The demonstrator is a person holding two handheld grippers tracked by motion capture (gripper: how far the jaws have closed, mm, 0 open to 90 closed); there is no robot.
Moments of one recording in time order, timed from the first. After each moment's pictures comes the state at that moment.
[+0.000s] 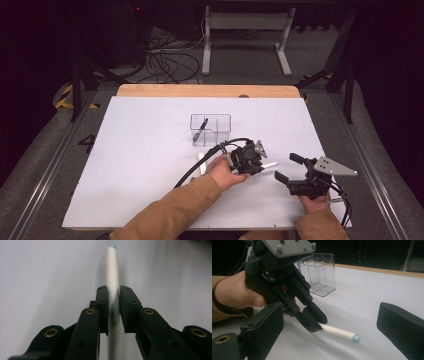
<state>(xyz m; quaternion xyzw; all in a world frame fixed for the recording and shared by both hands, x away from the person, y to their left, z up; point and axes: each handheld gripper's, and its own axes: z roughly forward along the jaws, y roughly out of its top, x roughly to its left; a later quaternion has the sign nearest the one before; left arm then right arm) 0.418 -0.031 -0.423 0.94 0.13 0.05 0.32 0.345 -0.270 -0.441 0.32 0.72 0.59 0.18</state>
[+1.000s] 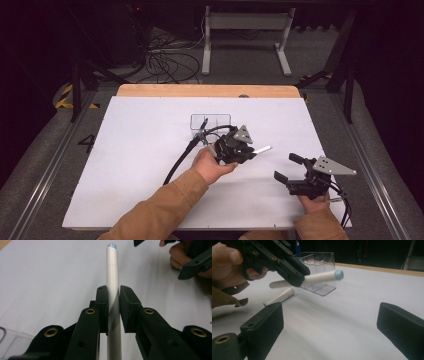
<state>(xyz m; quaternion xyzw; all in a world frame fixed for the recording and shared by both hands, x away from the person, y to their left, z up) 0.414 0.016 -0.373 0.90 0.14 0.08 0.41 0.346 -0.269 -0.442 0.32 0.72 0.59 0.18</state>
